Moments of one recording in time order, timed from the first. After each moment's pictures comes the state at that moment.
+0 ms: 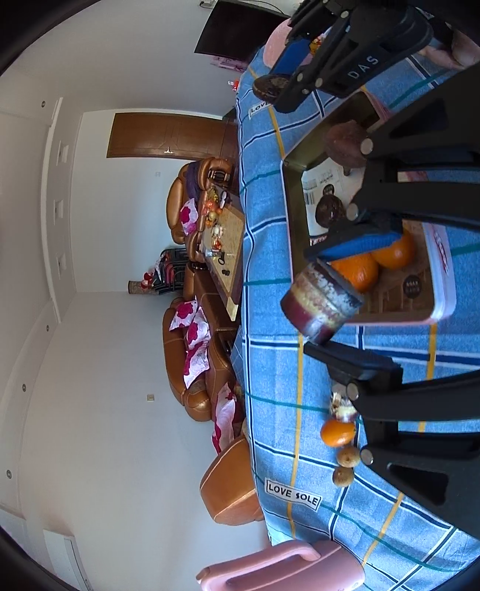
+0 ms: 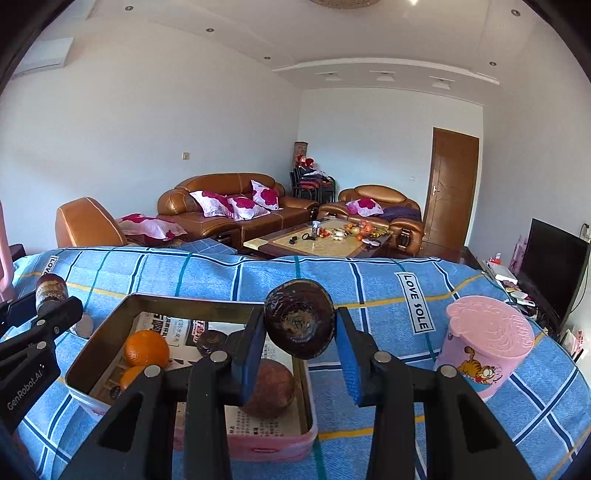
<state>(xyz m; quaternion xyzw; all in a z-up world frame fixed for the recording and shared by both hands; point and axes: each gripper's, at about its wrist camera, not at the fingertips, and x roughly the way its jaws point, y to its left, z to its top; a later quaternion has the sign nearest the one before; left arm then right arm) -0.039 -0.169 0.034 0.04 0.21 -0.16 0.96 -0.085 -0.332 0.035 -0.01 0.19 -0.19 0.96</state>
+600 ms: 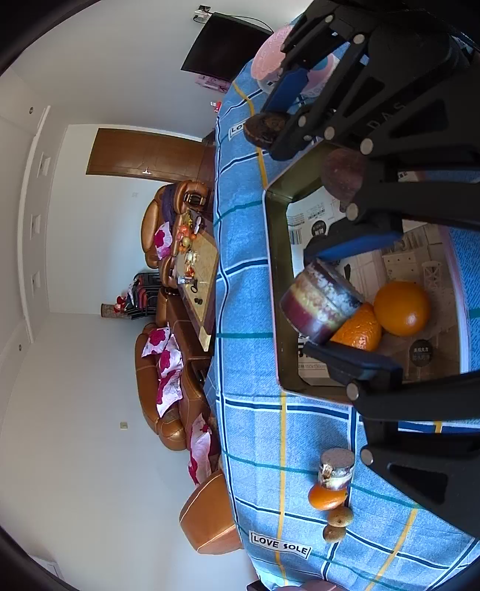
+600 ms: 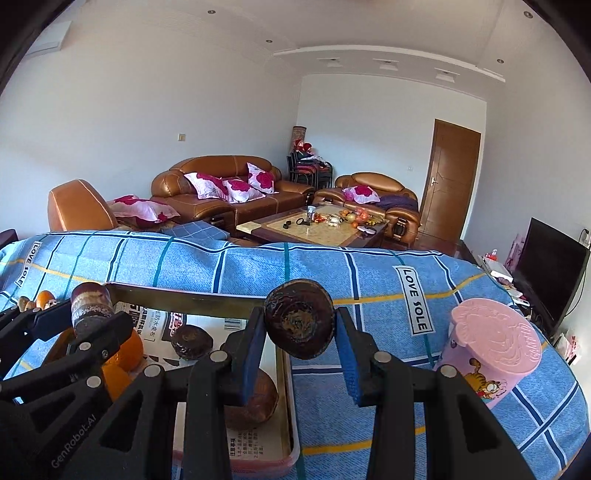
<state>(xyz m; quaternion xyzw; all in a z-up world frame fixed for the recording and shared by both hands) -0.015 -0.207 0.020 0.03 0.27 -0.20 0.94 -0.054 -0.342 0.029 -0.03 0.24 -0.18 0.96</state>
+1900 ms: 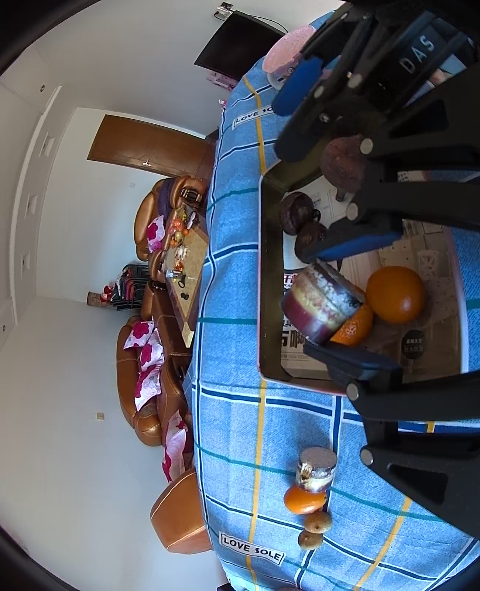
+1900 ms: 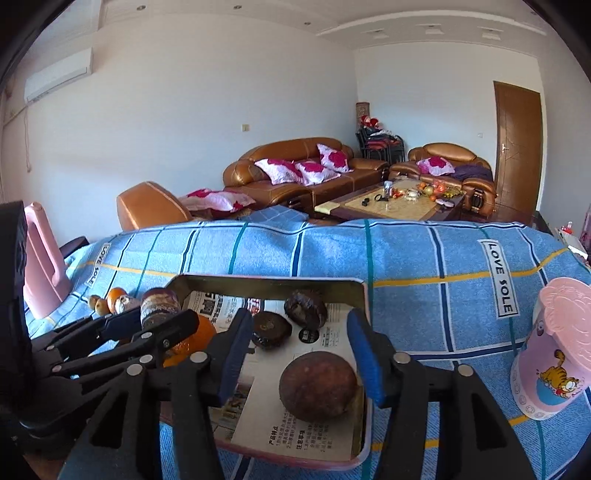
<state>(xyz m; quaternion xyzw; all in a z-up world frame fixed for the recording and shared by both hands) -0.005 -0.192 0.013 0.00 0.30 -0.20 0.93 -0.054 -0.349 0.025 0.06 0.24 -0.04 0.97</state>
